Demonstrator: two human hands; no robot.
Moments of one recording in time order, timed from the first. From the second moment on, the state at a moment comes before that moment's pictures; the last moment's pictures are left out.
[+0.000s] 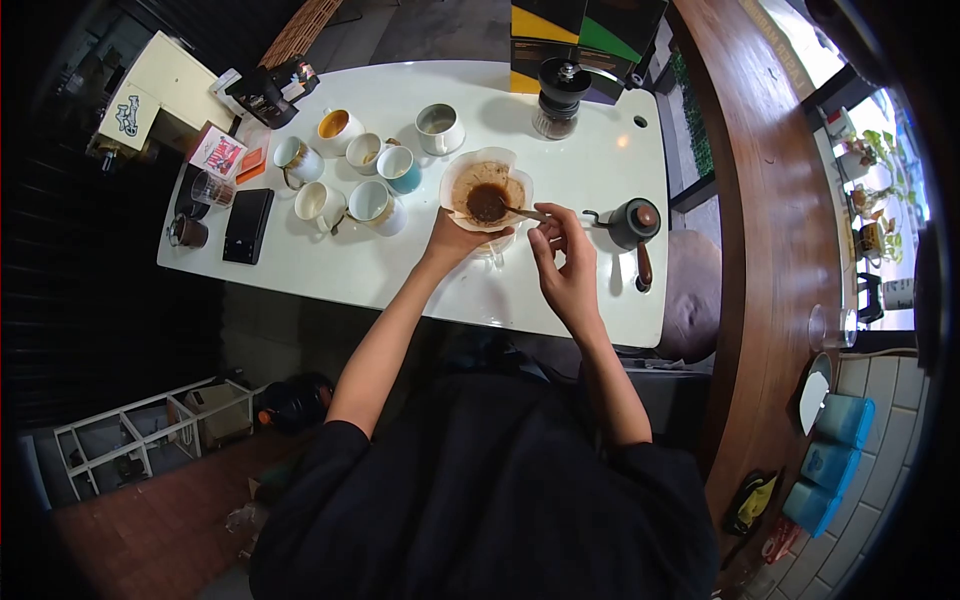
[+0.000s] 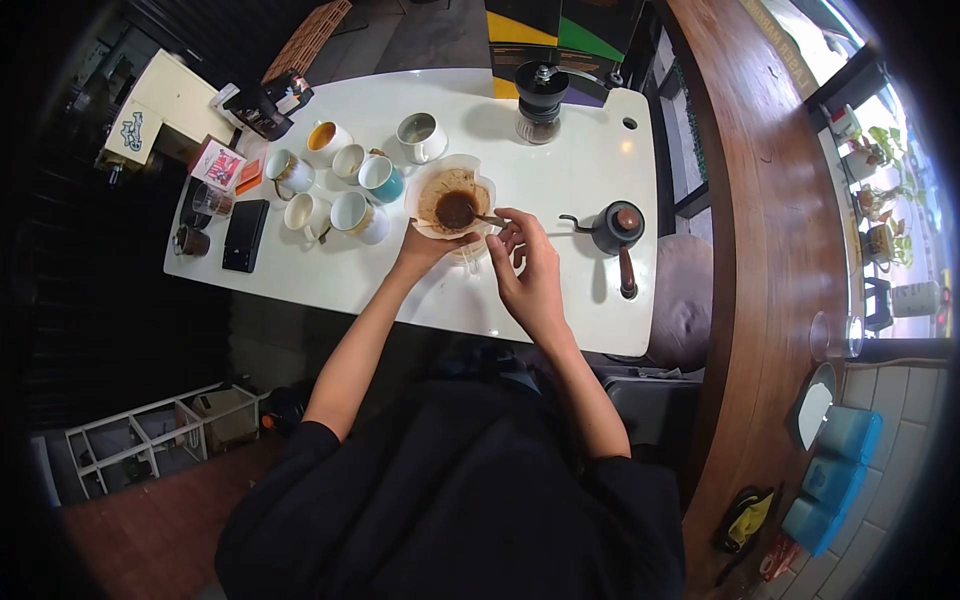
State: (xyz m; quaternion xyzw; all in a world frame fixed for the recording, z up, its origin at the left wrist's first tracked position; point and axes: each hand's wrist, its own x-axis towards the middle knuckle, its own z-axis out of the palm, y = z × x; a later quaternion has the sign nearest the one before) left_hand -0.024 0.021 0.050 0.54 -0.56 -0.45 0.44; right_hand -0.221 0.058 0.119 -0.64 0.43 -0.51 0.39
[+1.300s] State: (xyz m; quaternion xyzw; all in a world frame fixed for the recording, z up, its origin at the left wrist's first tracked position) left_hand 0.362 0.302 0.115 0.69 -0.41 -0.10 0.58; right_hand 0.212 0.172 0.184 -0.87 0.09 -0.37 0.32
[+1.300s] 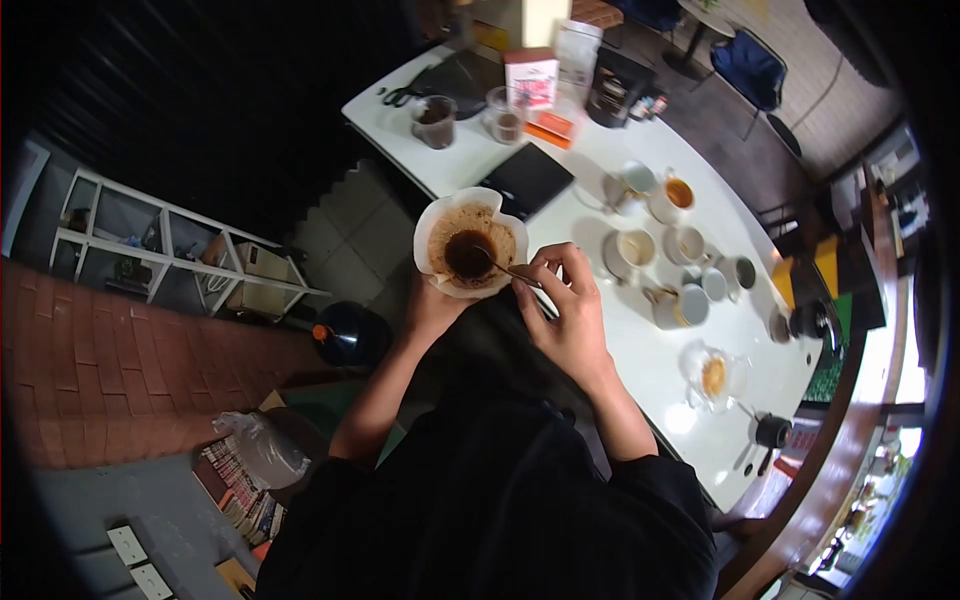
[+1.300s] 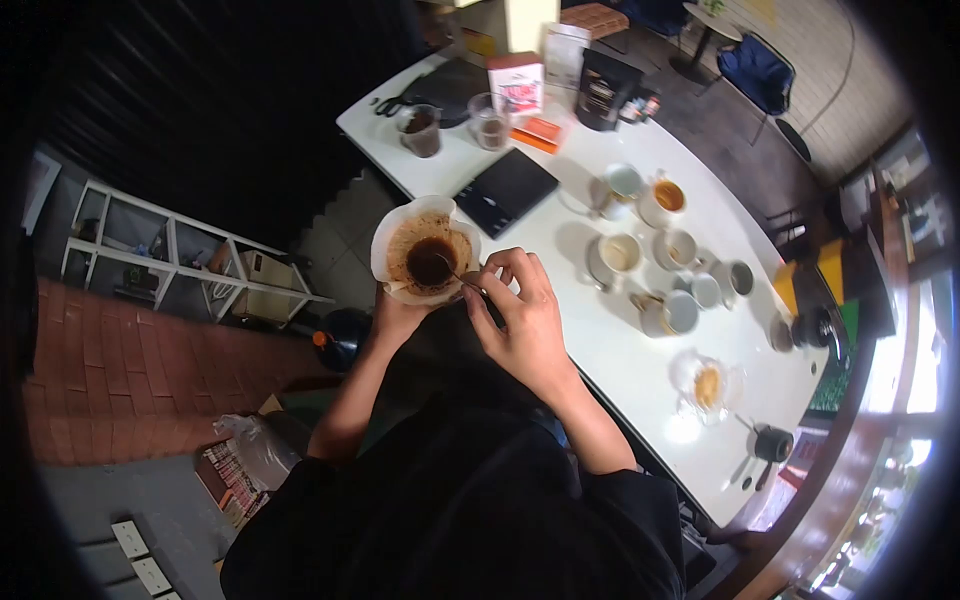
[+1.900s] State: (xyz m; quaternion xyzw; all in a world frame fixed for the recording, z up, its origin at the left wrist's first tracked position) left_hand 0.582 0.354 0.076 0.81 -0.37 0.08 0.45; right_hand 0.461 0.196 0.174 -0.91 -0.05 -0.30 0.28
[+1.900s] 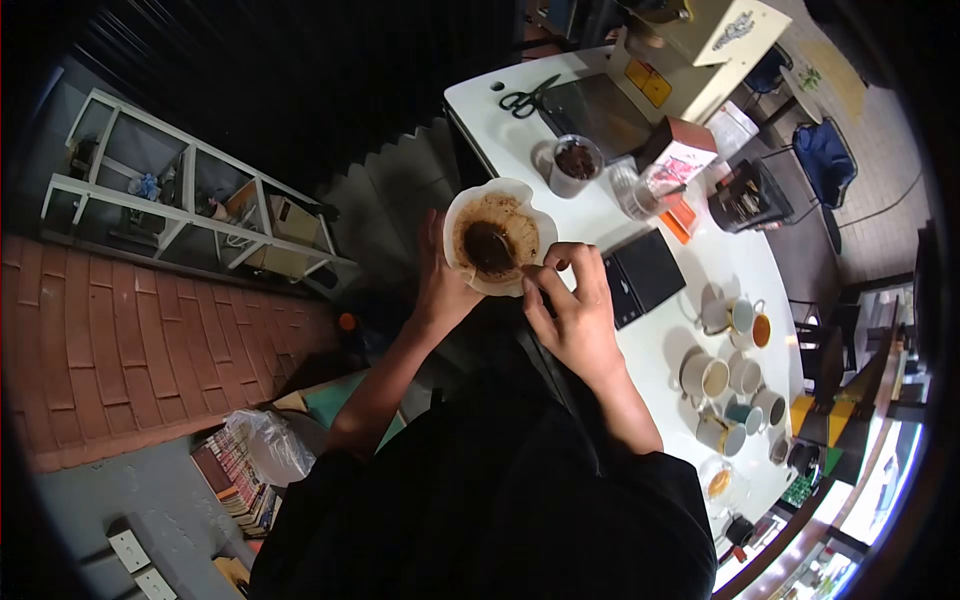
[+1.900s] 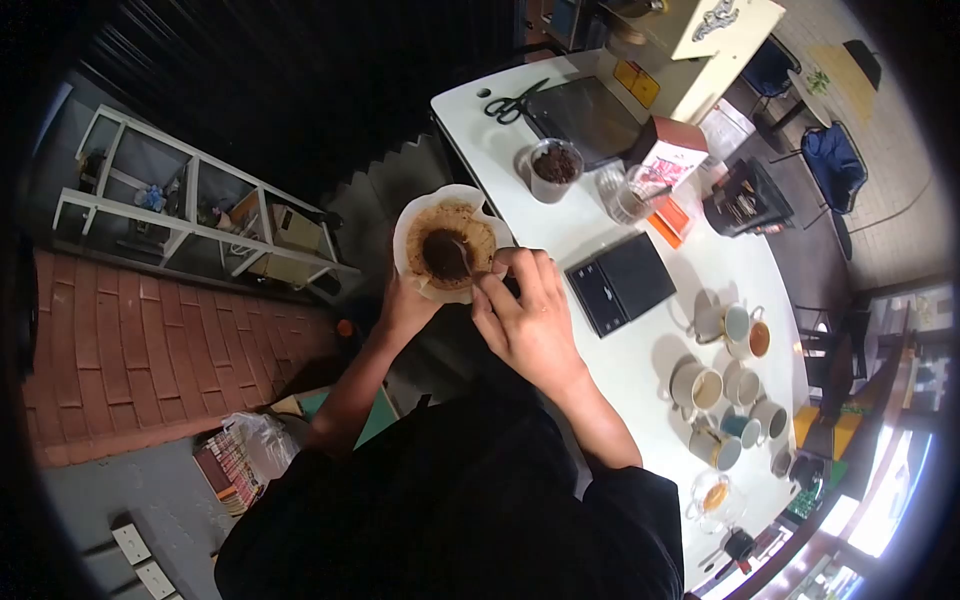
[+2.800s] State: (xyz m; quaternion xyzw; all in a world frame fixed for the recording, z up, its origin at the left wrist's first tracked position) left_hand 0.708 0.276 0.064 0.89 -0.36 0.18 0.23; right_hand 0.606 0.146 0.145 -0.85 0.05 -0.24 0.46
